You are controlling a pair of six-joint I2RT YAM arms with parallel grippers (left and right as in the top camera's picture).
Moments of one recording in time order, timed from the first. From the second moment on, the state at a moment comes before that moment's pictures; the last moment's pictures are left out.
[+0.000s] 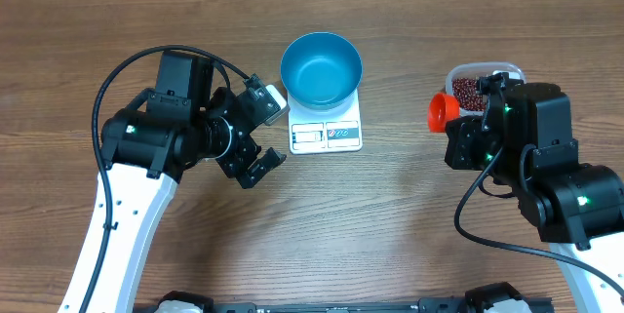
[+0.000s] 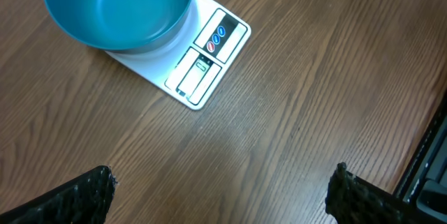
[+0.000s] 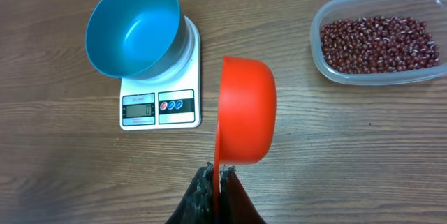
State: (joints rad) left arm -0.22 1.33 1.37 -1.15 0.42 0.61; right arm 0.22 1.05 1.22 -1.03 -0.08 0.31
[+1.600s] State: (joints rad) left arm -0.21 1.36 1.36 -1.17 0.38 0.60; right arm 0.22 1.05 1.22 -1.03 -0.08 0.30
